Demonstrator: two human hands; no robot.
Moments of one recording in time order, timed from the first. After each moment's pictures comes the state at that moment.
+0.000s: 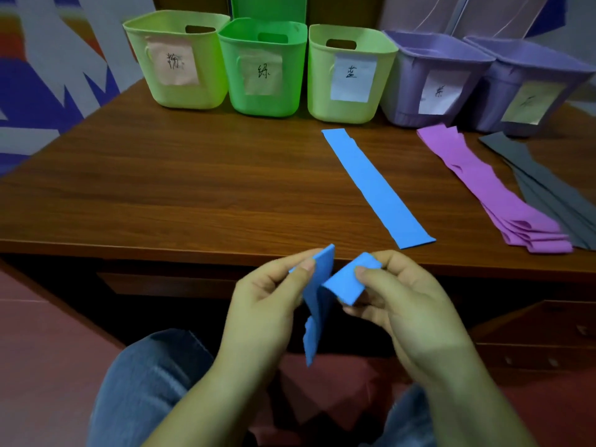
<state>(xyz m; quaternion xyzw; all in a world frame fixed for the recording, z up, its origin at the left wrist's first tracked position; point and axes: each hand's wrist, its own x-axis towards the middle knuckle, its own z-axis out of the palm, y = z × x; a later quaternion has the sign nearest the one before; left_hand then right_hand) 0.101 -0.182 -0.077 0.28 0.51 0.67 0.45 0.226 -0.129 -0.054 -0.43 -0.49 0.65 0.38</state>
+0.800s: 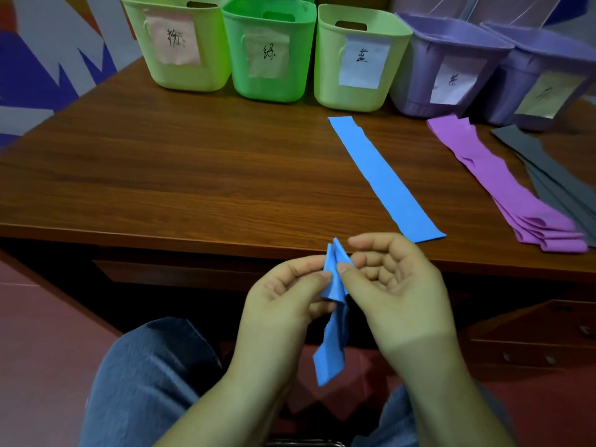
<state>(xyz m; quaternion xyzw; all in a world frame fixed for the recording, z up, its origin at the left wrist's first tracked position) 0.115 -0.183 -0.072 0.19 0.48 0.68 0.52 0.211 -0.134 -0.058 -0.43 -0.60 0.52 0.44</state>
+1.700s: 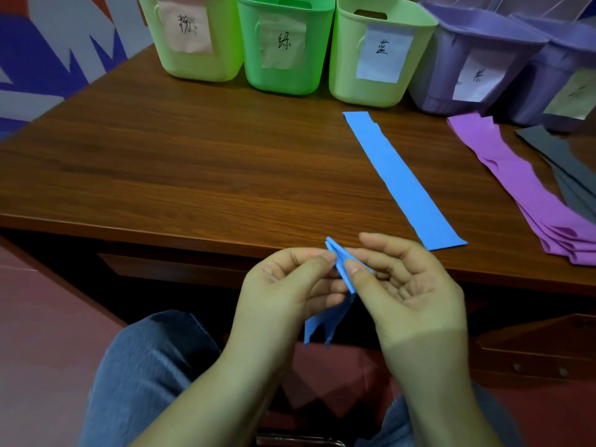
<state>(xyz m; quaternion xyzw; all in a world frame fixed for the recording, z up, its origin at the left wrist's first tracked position) 0.099 -0.170 -0.063 0.17 0.50 0.67 0.52 0.202 -0.136 -0.062 -0.39 -0.55 0.56 0.49</state>
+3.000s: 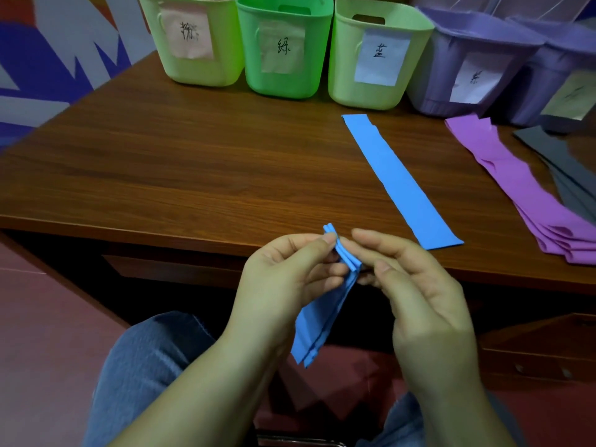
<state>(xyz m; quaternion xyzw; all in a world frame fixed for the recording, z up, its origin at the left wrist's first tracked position) 0.096 -0.160 -0.054 0.15 0.49 0.67 0.54 0.215 -0.135 -0.062 -0.31 -0.60 0.58 0.46</state>
